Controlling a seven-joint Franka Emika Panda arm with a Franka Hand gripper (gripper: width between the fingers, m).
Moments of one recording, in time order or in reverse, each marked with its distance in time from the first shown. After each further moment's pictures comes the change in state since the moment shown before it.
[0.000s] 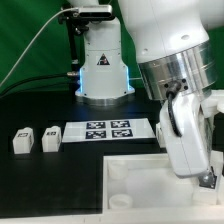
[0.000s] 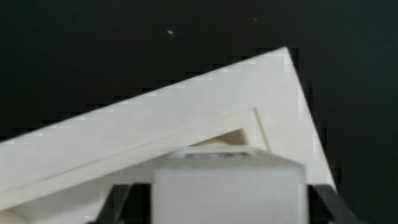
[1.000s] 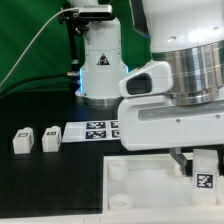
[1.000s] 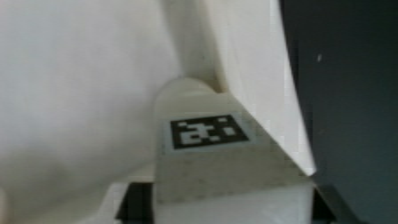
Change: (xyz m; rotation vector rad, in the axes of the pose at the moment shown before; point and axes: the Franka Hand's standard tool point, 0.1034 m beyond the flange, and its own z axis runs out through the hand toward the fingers) arm 0.003 -0.009 -0.004 -0.101 0.103 -1.390
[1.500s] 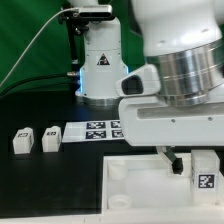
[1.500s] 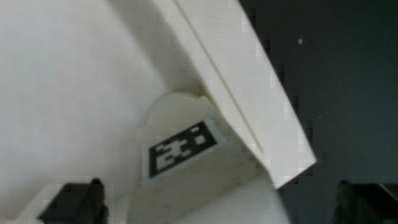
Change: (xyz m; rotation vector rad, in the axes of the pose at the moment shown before) arm -0.001 -0.005 -0.001 -0.001 0.004 -0.252
